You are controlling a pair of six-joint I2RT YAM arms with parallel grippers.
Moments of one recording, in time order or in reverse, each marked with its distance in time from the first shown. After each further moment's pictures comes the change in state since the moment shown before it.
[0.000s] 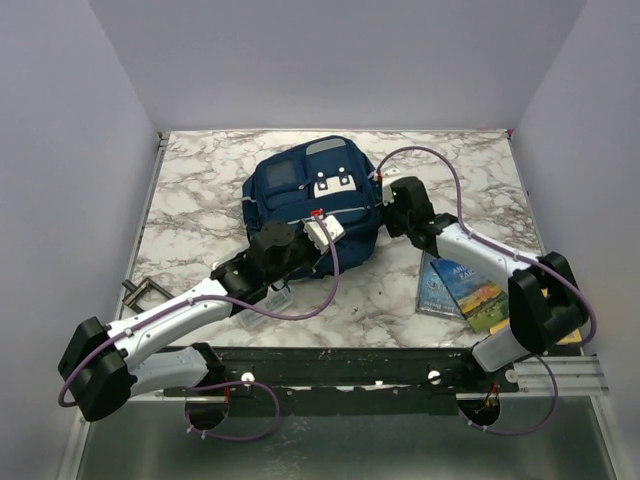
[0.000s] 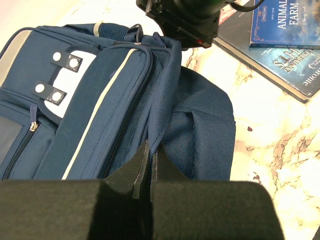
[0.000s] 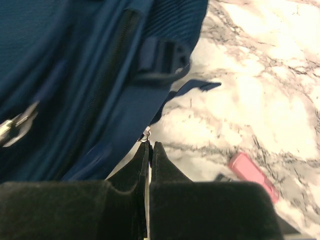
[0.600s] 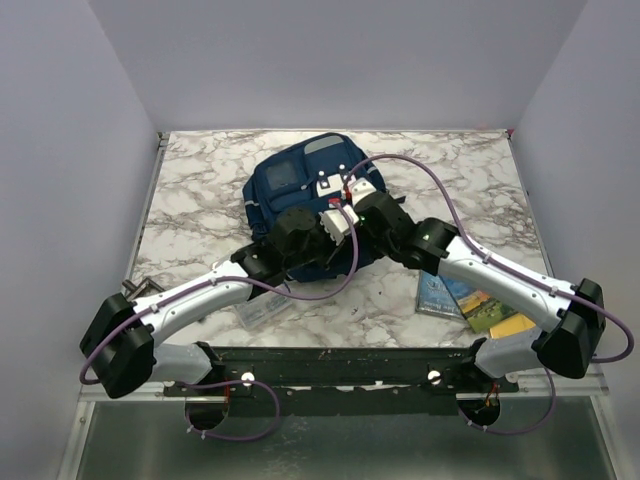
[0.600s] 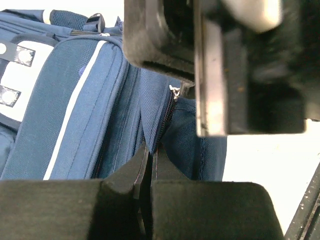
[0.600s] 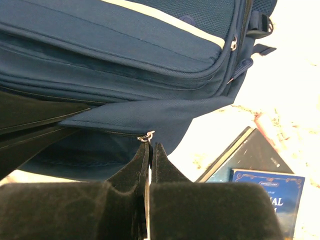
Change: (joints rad) left arm 0.005 0.176 0.128 -0.052 0.091 -0.093; right arm 0.364 -0.128 0.264 -0.516 0.175 0.209
